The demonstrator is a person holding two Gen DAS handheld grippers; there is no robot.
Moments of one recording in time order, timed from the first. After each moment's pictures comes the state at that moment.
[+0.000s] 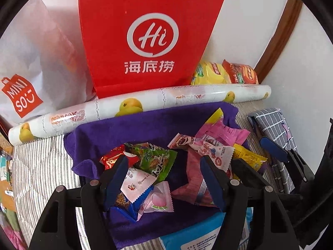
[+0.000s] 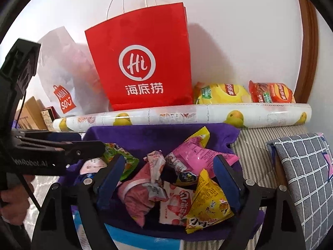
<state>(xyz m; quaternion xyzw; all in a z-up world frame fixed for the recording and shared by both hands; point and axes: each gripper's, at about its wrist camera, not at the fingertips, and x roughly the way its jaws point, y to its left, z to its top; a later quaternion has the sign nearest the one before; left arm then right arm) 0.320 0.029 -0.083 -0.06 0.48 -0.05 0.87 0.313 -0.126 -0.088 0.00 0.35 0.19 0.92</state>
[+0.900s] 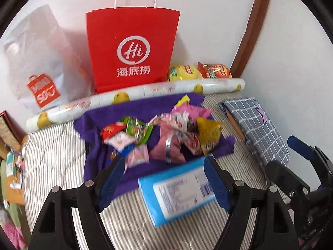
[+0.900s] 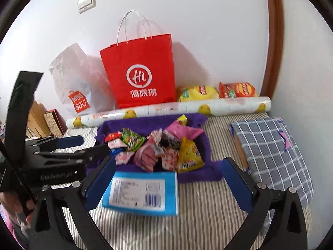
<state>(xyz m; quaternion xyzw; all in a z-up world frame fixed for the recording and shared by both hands) 0.198 -0.002 -0.036 -0.04 0.44 -0.07 0.89 0.181 -0.169 -0.008 0.00 0.36 0.13 0.92</state>
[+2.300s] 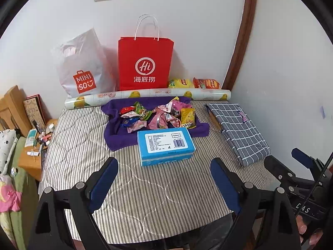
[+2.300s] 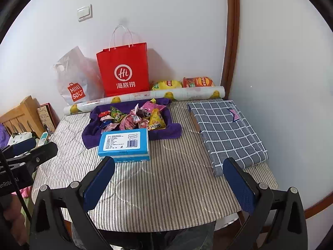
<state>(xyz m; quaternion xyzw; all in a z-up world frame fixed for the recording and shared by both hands) 0.001 -0.033 0.027 -0.06 0.37 -0.01 0.93 0.014 -0.240 0.029 -0.01 0.35 0.05 0.94</state>
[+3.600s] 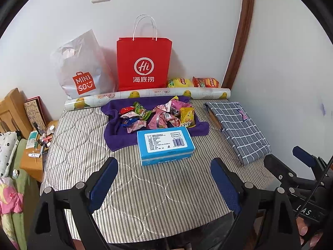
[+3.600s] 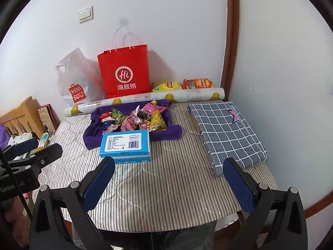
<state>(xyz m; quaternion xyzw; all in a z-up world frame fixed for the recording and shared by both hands) 0.001 -0.036 0.030 -0.05 0.38 -0.01 0.93 0.011 -0.240 0.034 -0.02 0.34 0.06 0.94</state>
